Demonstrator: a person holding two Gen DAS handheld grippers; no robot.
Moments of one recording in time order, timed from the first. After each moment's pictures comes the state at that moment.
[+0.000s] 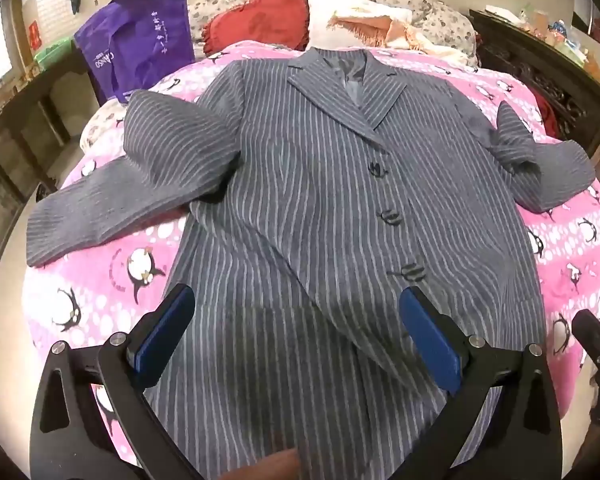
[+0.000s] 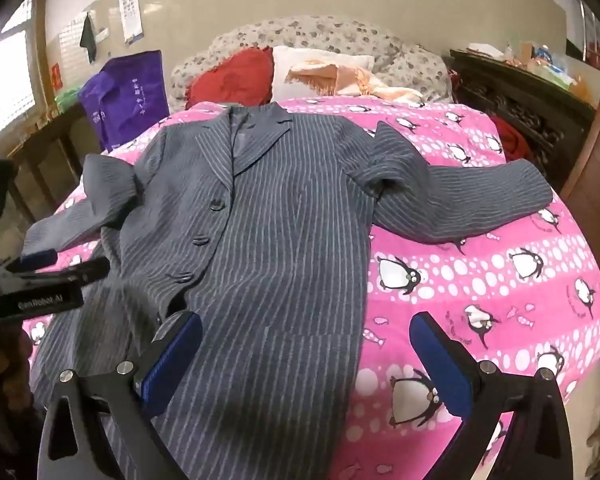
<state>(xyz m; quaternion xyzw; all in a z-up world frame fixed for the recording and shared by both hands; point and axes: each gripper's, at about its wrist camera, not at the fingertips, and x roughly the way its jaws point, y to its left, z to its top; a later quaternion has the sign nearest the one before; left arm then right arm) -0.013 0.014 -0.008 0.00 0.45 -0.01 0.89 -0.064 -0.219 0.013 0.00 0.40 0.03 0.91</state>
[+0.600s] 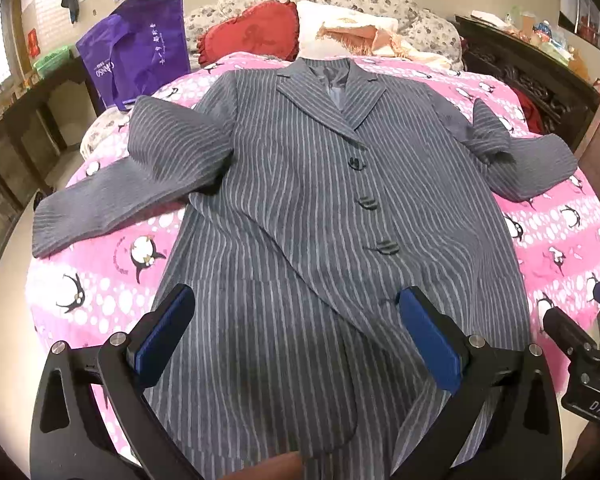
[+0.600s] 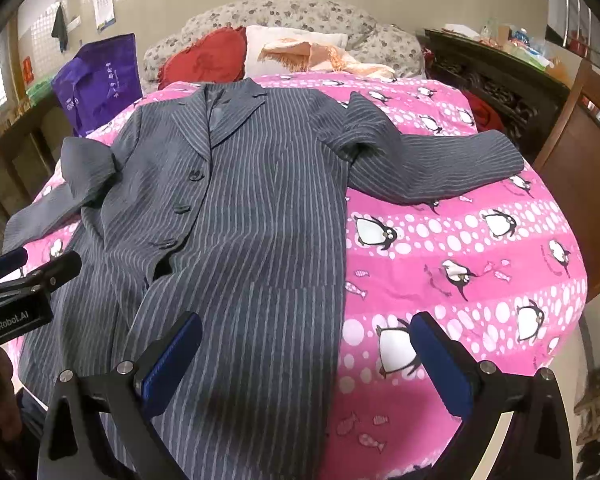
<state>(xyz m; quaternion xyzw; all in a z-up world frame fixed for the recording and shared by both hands) -0.047 -0.004 0.002 0.01 0.43 -0.01 0.90 -0.084 -0.214 0.009 -0.01 0.44 -0.03 0.90</state>
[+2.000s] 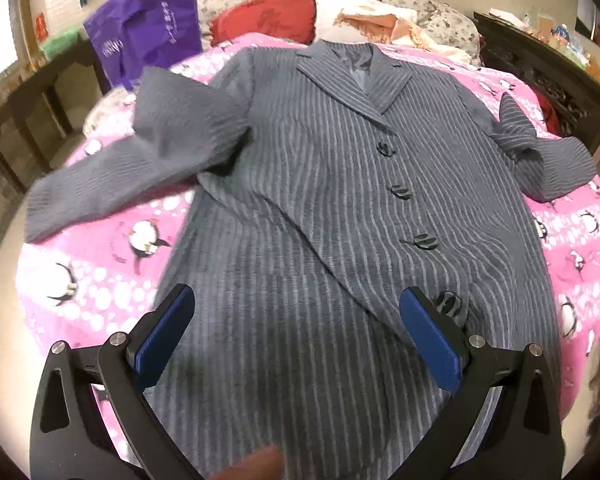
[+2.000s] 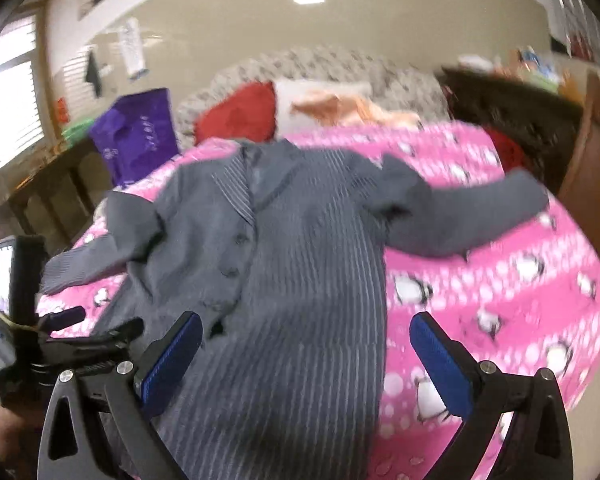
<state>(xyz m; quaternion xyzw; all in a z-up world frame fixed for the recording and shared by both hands) -0.028 0.017 -0.029 -0.01 0.45 0.00 0.89 -0.079 -0.212 0.020 0.04 0.36 0.03 0.93</state>
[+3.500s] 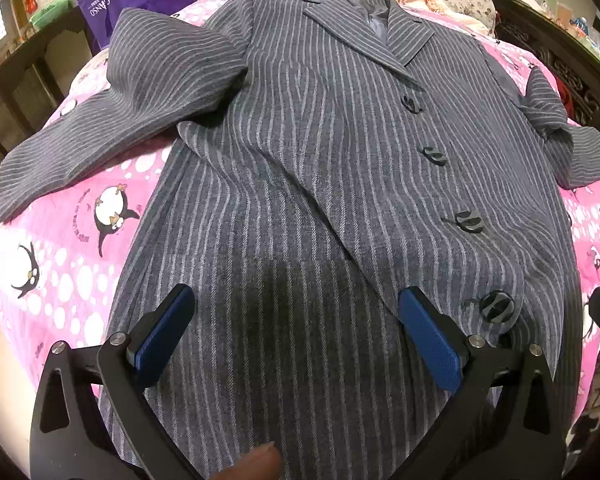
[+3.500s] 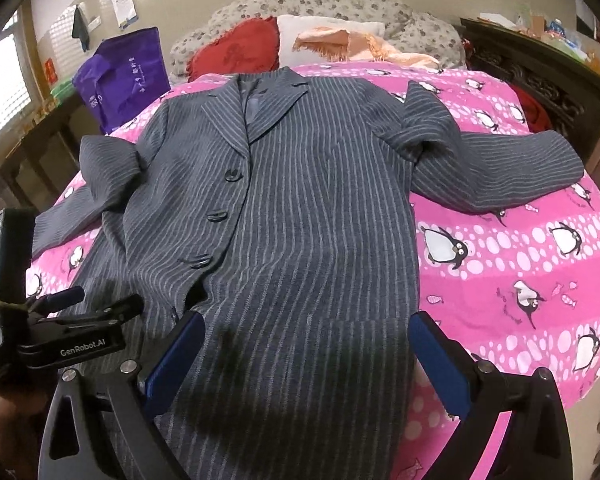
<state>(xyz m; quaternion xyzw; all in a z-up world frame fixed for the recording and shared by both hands) -0.001 0.021 -0.069 -0.02 0.51 0.01 0.86 -0.037 -0.196 -0.017 0.02 0.45 0.04 0.89</state>
